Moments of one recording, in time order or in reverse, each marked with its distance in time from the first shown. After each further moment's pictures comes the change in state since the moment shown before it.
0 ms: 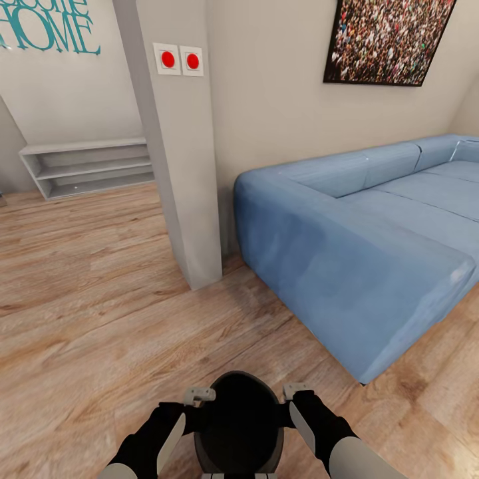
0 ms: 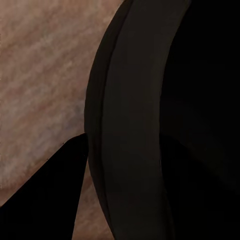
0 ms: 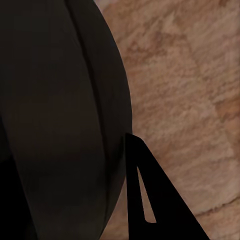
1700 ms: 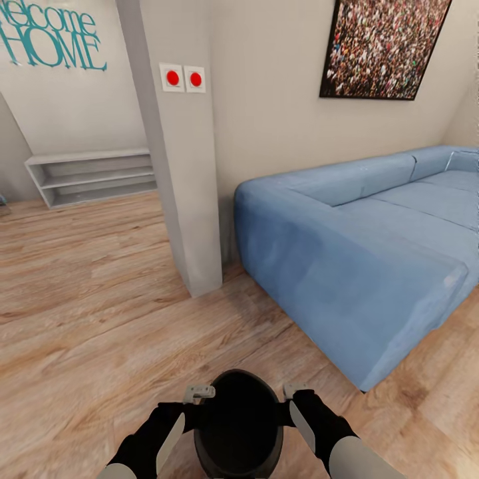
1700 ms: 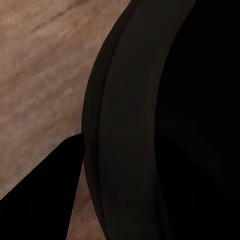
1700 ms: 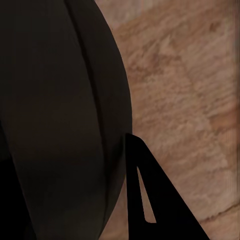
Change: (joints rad) left arm 0.001 0.004 -0.005 0.001 0.029 -0.042 0.002; right arm 0.000 0.001 -0.006 -0.005 0.001 -0.002 0.001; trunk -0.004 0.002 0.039
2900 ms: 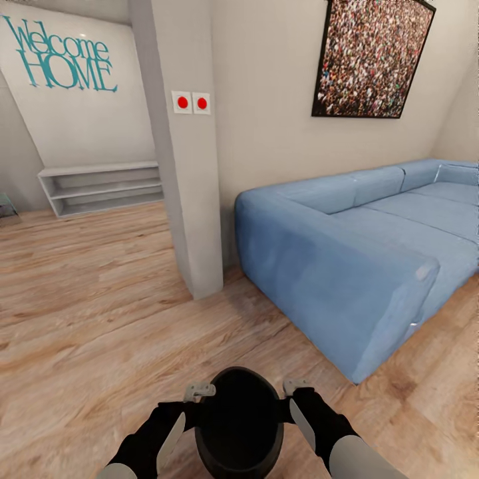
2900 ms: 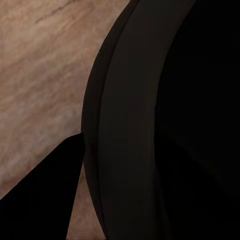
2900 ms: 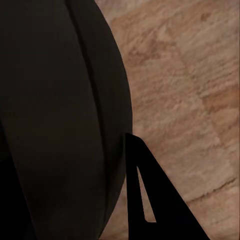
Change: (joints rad) left arm 0.000 -0.003 0.005 -0.004 -0.005 -0.018 -0.003; right arm 0.000 -0.002 0.002 -0.020 0.012 -0.001 0.002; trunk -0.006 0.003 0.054
